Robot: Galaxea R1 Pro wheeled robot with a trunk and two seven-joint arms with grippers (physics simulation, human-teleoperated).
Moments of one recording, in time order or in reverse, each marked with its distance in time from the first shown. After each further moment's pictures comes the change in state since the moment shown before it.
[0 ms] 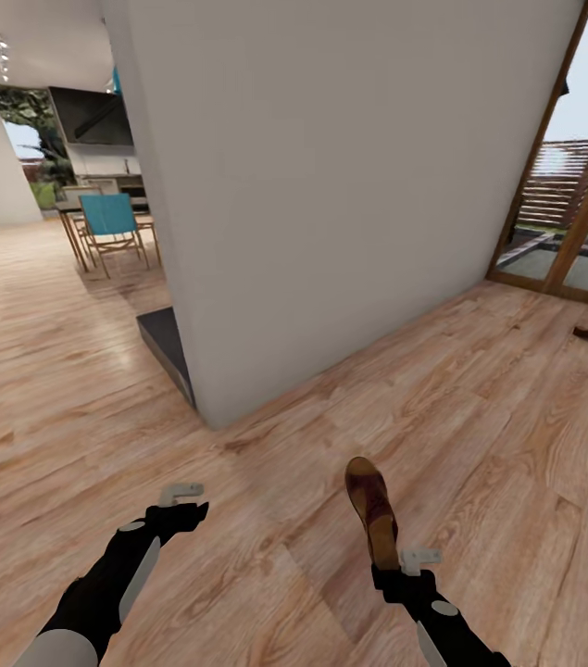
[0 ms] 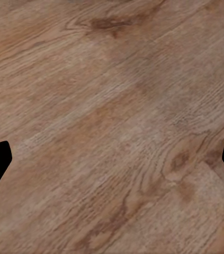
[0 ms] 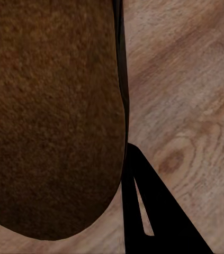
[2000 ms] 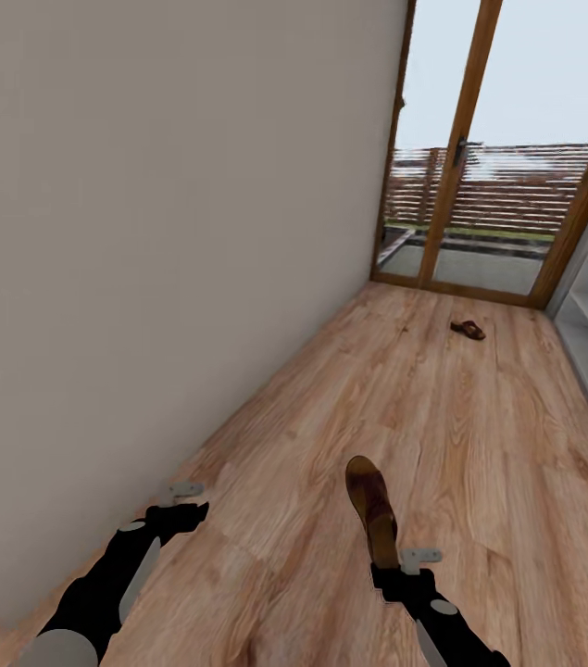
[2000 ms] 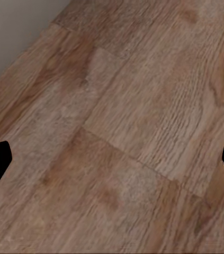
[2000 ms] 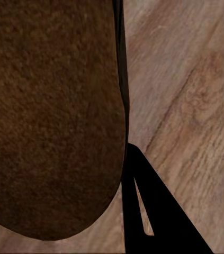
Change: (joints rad) left arm 0.000 0.000 -0.001 0.002 0.000 0.000 0.000; right arm 0.000 0.002 -0.001 -0.006 0.000 0.001 -0.001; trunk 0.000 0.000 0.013
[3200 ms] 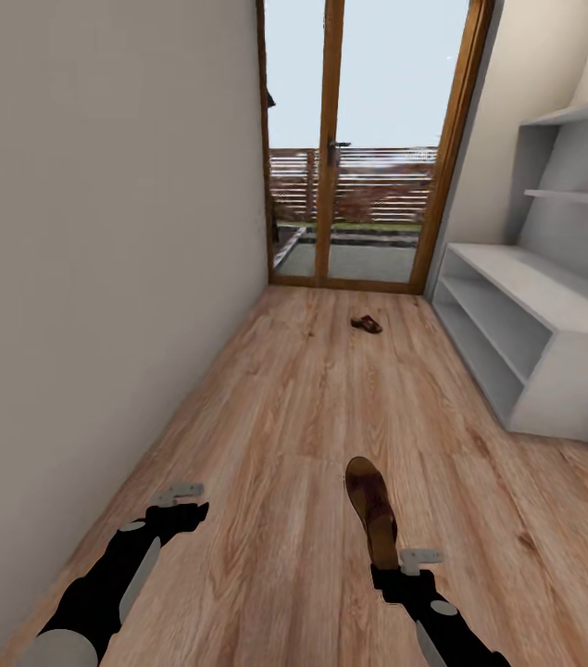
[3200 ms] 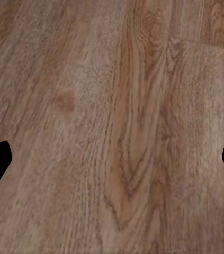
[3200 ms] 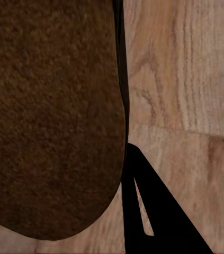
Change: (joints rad) left arm 0.000 0.000 0.000 0.000 0.000 0.000 0.000; right arm 0.000 0.000 0.000 0.005 0.000 0.000 0.000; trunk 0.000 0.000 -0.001
